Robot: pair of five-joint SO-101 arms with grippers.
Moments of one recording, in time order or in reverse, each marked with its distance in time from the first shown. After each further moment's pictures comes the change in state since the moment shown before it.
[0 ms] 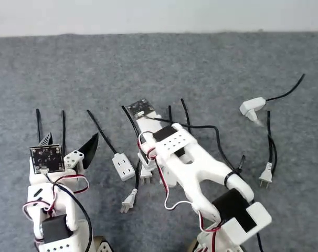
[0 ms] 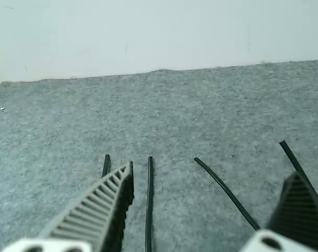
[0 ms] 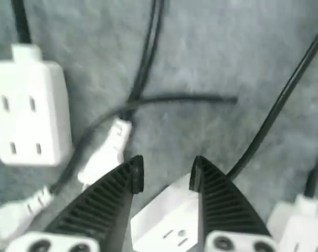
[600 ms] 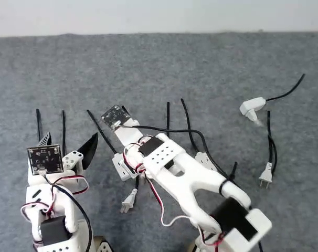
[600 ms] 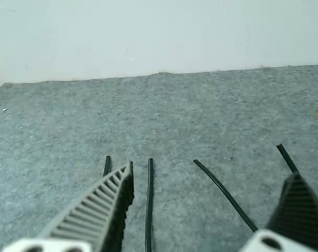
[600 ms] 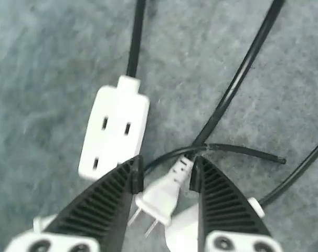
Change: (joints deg) left arm 0.0 0.0 -2.5 2.6 0.4; right arm -8.6 -2.3 1.8 -11.4 2.4
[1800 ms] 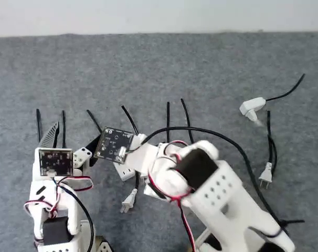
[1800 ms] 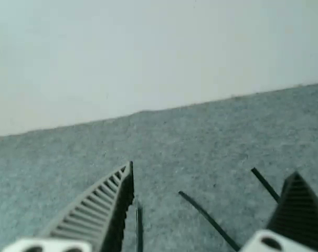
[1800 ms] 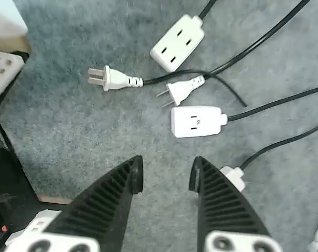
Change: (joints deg) left arm 6.3 0.0 -1.8 -5.5 -3.7; right arm -3.8 -32.2 -15.6 50.6 26.9
